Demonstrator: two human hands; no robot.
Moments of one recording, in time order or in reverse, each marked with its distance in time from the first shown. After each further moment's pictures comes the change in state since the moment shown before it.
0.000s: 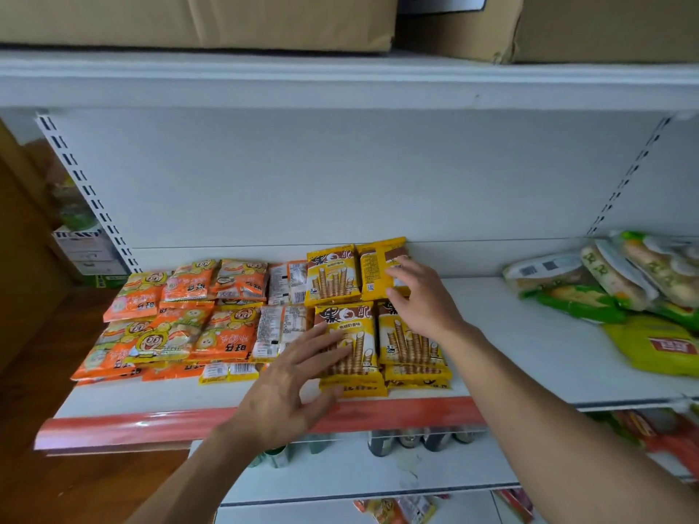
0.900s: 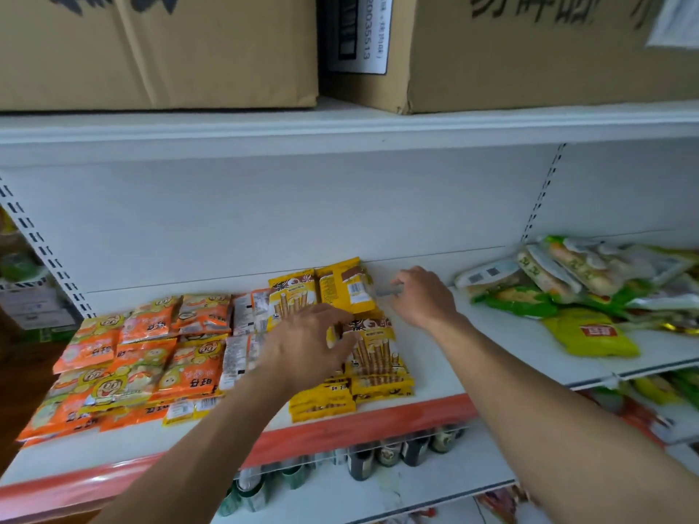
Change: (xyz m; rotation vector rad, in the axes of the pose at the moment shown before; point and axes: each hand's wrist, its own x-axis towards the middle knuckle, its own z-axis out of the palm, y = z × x) left_hand 0.094 0.055 -0.013 0.260 -0.089 -0.140; right_hand -0.003 0.008 -0.054 -0.219 0.021 0.266
